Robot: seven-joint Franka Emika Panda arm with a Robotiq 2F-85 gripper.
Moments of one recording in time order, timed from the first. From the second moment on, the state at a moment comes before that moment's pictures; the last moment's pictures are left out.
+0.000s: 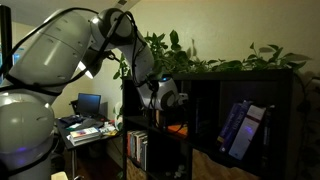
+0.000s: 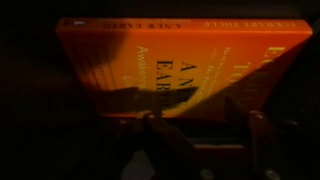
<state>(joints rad) 0.05 0.44 -0.02 -2.05 -0.06 3.16 0.10</state>
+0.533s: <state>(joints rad) 0.16 0.55 -0.13 -1.94 -0.07 3.16 0.10</state>
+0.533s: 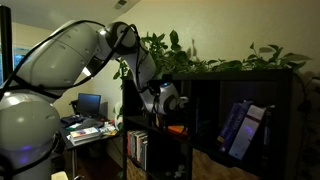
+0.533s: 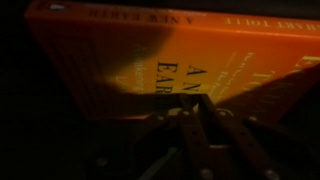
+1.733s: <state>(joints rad) -0.03 0.42 0.07 -2.14 -0.04 3.16 0.07</state>
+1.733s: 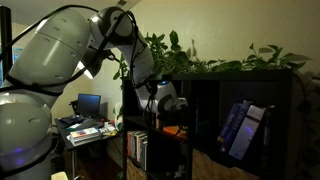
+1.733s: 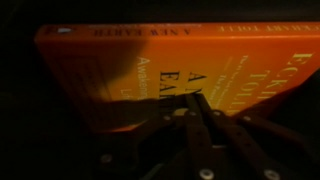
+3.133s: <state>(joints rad) -0.04 0.32 0.06 -2.16 -0.04 3.01 0.04</state>
